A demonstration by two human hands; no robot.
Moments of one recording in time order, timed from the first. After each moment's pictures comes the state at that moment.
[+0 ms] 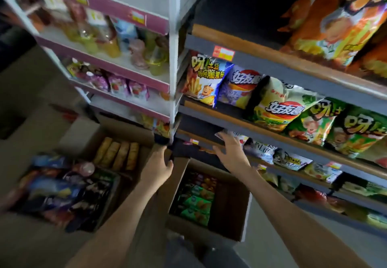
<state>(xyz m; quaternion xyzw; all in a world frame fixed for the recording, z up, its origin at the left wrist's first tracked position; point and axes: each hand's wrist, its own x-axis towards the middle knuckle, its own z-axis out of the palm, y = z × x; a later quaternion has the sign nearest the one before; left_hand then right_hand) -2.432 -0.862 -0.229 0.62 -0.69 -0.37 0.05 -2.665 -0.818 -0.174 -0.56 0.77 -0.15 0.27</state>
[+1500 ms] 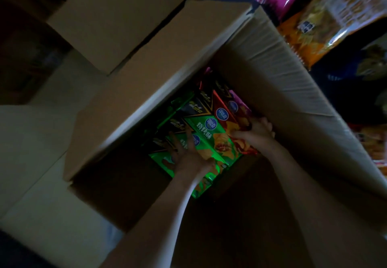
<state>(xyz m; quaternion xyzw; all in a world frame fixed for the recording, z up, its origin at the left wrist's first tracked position) -2.618 -0.733 -0.829 0.73 -0.36 -0.57 -0.14 -2.797 -0.810 -0.856 -0.48 0.75 0.19 0.41</state>
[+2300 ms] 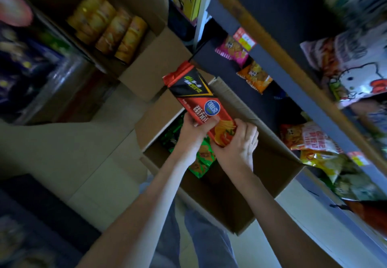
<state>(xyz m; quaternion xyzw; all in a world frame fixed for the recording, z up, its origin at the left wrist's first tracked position) -2.576 -0.797 -0.570 0.61 -0.10 -0.71 0.35 -2.689 -0.766 -0.569 -0.59 0.77 -0.11 0.21</state>
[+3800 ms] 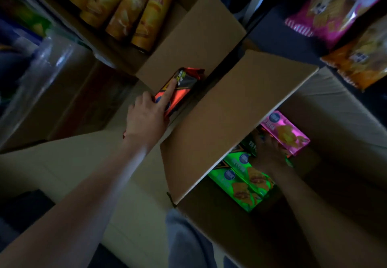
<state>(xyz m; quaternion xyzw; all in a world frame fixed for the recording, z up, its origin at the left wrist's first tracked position) -2.373 -0.845 -0.768 0.70 -0.68 -0.18 -0.11 -2.688 -0.795 -0.849 -0.61 0.64 0.30 0.36</state>
